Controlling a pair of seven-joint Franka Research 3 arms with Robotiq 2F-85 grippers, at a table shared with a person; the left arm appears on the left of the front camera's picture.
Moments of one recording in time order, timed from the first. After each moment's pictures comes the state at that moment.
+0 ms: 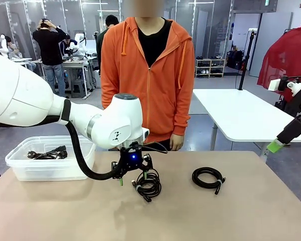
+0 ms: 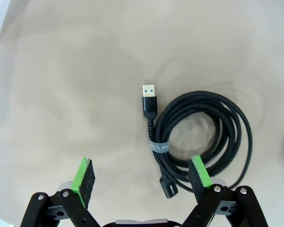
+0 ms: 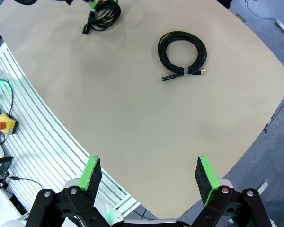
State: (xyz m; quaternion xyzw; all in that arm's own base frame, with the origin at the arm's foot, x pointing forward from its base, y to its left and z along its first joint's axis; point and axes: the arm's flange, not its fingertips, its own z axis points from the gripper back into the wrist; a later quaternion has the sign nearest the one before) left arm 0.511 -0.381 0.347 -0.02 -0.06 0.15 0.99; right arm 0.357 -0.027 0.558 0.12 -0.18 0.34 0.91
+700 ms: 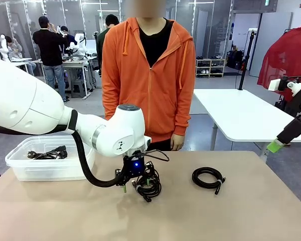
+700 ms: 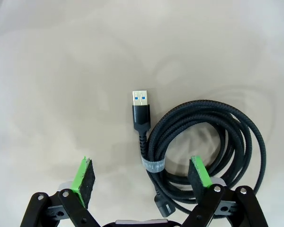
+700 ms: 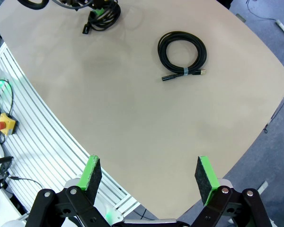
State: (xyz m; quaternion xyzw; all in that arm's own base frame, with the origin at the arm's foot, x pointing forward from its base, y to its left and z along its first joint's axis) left arm 0.518 -0.391 0.313 -0.02 -0.05 0.14 0.99; right arm 0.357 -0.027 0.558 0.12 -0.18 0.34 0.91
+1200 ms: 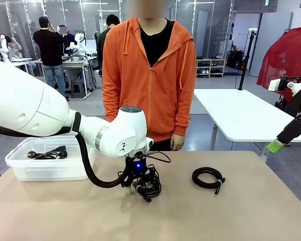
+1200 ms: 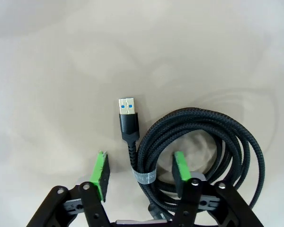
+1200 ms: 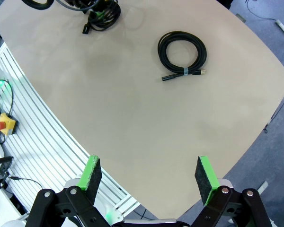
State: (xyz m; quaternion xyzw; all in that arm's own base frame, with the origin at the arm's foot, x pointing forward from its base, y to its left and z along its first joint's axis) left arm 0.524 -0.397 0.307 -0.02 -0.04 0.13 0.99; right arm 0.357 -0.027 0.558 0.12 -0.18 0.34 0.91
